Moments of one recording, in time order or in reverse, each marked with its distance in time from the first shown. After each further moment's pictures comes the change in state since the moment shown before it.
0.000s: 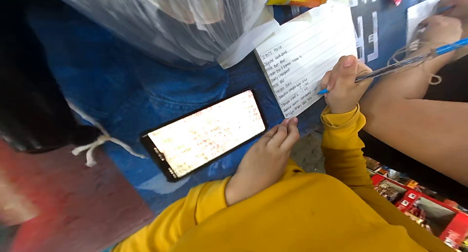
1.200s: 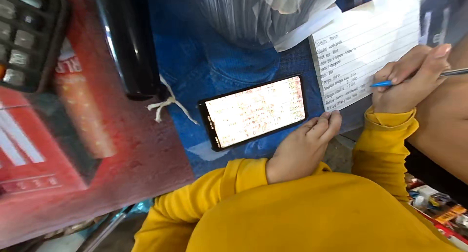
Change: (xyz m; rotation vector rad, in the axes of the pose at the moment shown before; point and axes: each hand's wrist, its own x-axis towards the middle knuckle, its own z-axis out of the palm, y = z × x) left_hand 0.003 0.003 -0.010 0.122 -0.173 0.037; right_hand 0.034 0.078 -0.014 0.452 -0.188 -0.361
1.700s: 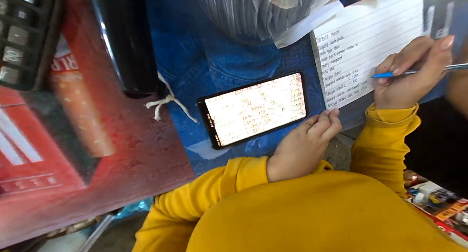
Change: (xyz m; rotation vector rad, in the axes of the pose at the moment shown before) left_hand 0.001 0.000 -0.003 -0.104 -0.035 -0.048; right_hand 0.005 0.003 -0.004 -0.005 -0.072 -0.006
